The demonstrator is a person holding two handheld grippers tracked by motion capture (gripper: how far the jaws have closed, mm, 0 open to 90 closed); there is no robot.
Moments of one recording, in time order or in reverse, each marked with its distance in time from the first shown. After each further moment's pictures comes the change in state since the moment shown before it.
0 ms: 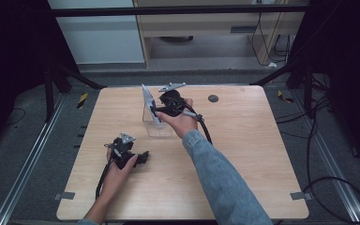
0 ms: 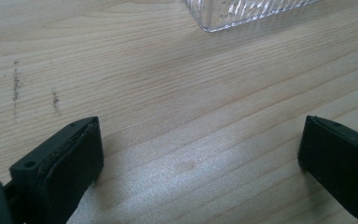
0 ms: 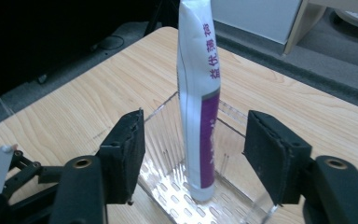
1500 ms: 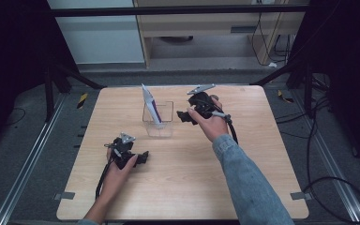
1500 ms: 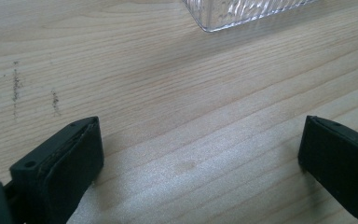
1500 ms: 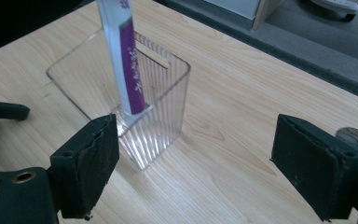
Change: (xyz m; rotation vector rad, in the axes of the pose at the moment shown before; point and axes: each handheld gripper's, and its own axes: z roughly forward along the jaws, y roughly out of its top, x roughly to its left) left arm 0.000 0.000 0.000 0.002 -0.001 0.002; right arm -0.054 -0.031 -0.062 0.085 -0.089 -0.020
